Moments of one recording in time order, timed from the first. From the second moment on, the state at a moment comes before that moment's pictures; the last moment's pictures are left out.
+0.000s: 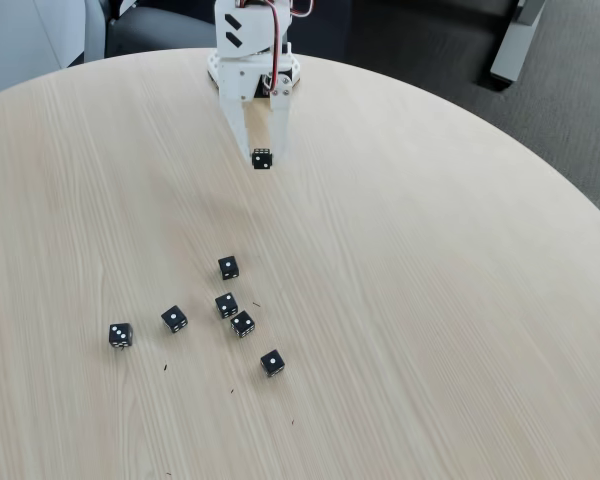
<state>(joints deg) -2.5 182.4 171.8 68.1 12.0</state>
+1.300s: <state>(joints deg) -2.9 182.4 172.1 68.1 11.9</state>
